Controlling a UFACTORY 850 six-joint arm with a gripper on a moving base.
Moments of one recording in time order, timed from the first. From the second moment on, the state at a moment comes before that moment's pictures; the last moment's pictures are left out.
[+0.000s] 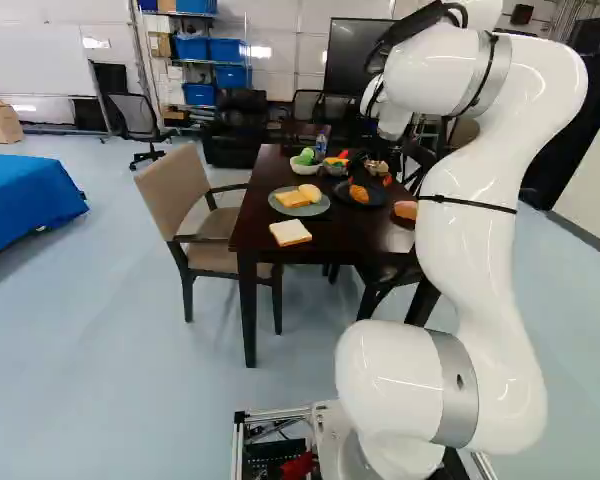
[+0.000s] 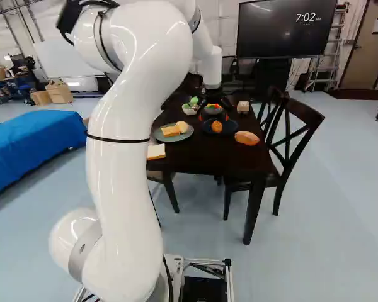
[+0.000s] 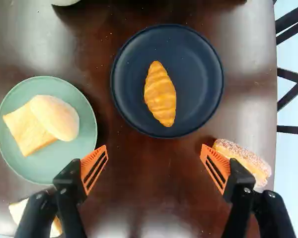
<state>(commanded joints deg) -18.4 -29.7 -88.7 7.0 -39.2 -17.5</state>
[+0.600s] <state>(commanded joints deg) -18.4 -17.6 -78.0 8.4 -36.4 -17.5</state>
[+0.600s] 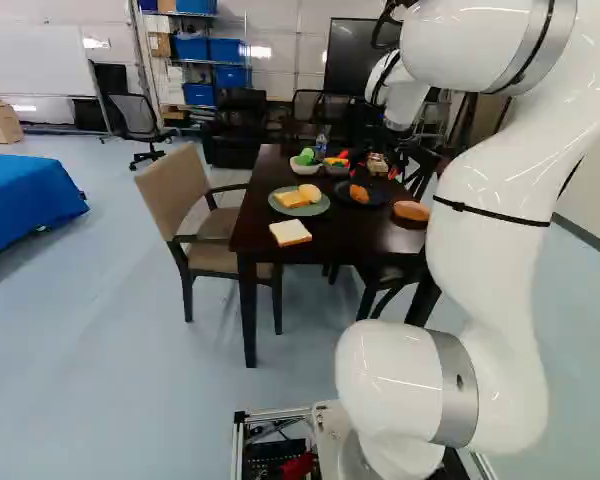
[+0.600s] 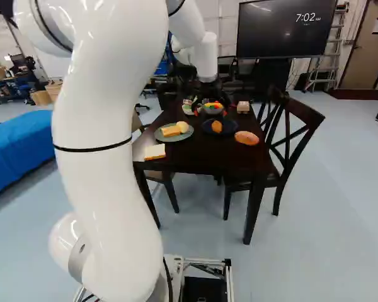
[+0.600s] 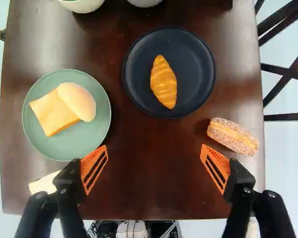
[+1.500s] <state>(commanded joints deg) -18.4 -12.4 -71.8 8.2 -34.0 -17.1</state>
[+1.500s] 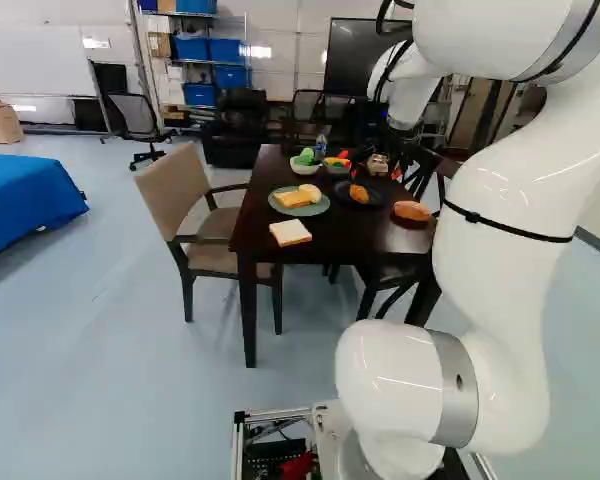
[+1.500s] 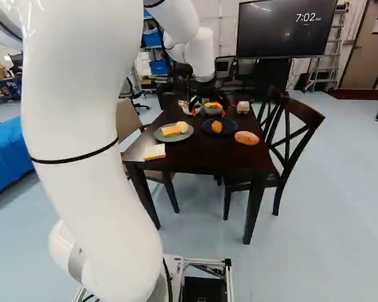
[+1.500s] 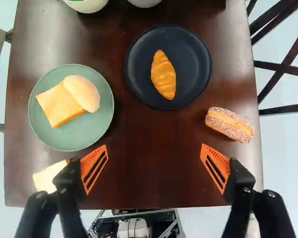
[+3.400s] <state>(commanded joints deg) -8.6 2.7 -36.3 3.8 10.6 -8.0</state>
